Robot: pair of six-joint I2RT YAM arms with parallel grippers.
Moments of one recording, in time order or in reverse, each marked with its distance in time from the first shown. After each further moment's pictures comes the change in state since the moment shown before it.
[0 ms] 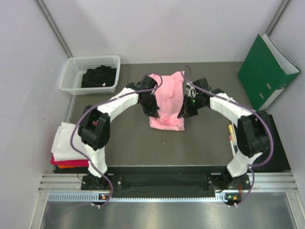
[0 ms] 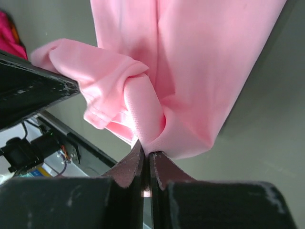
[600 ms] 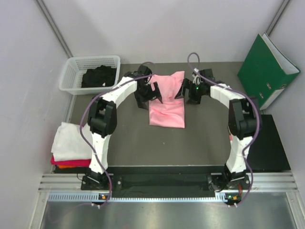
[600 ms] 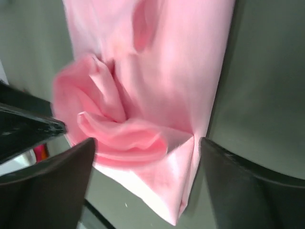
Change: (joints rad) left arm 0.139 0.294 0.369 -0.093 0.036 0.071; right arm -0.148 0.349 0.254 0.190 -0.056 -0.007
